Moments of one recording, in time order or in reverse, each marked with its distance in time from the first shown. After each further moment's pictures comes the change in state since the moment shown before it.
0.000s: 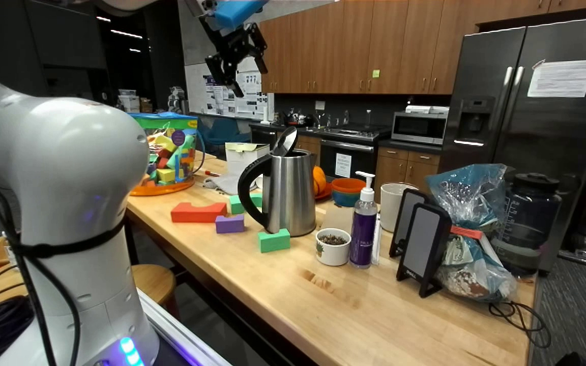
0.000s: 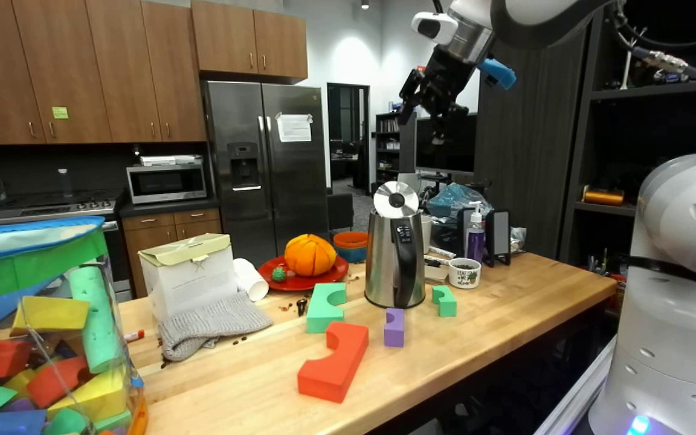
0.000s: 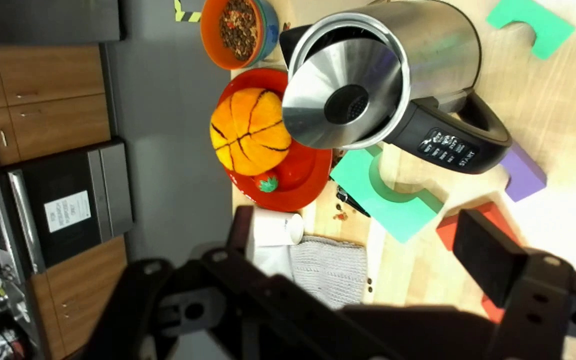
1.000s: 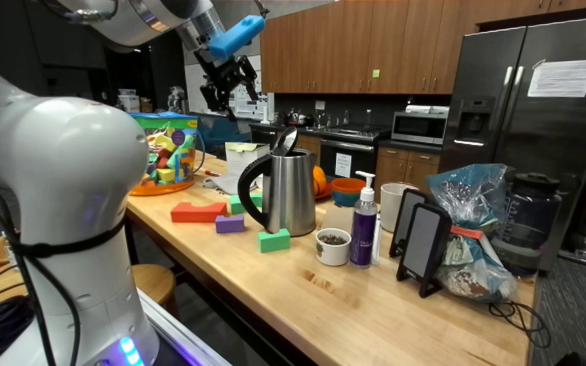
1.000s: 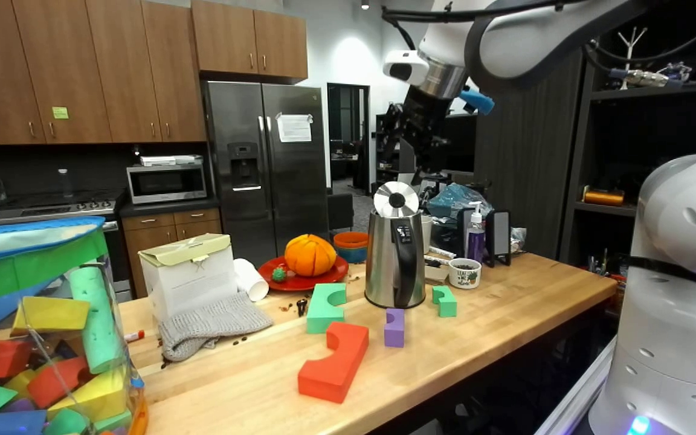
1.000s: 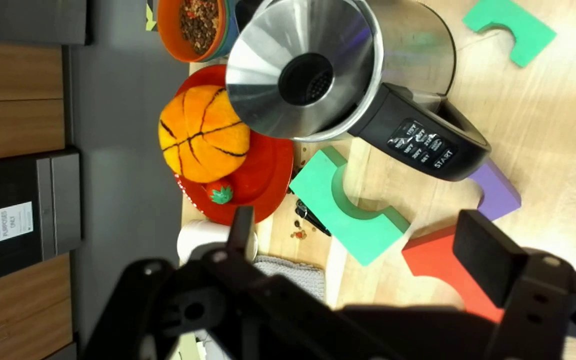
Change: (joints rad) arm -0.013 0.124 0.121 -0.044 -0.040 0.065 0.074
